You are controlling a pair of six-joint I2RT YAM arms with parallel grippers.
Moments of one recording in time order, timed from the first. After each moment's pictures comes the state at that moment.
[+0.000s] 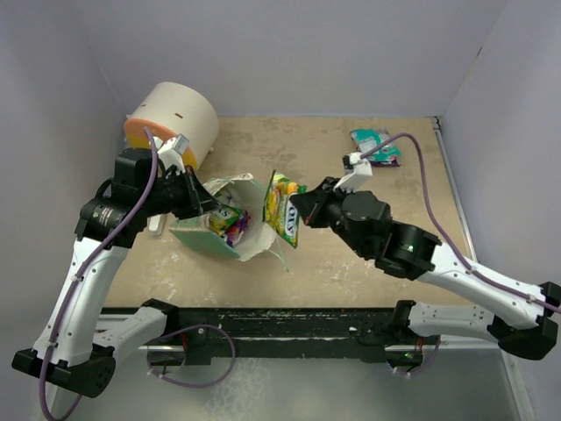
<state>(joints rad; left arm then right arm) -0.30 0.99 1.33 -0.96 0.40 -0.56 1.09 1.04 1.13 -0.33 0.51 0.78</state>
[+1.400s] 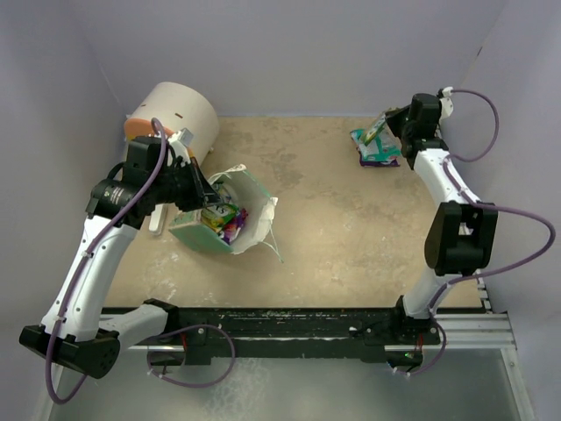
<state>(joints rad) -0.30 1.11 1.39 -1.01 0.35 -0.61 -0.01 1.72 1.42 -0.06 0.14 0.90</state>
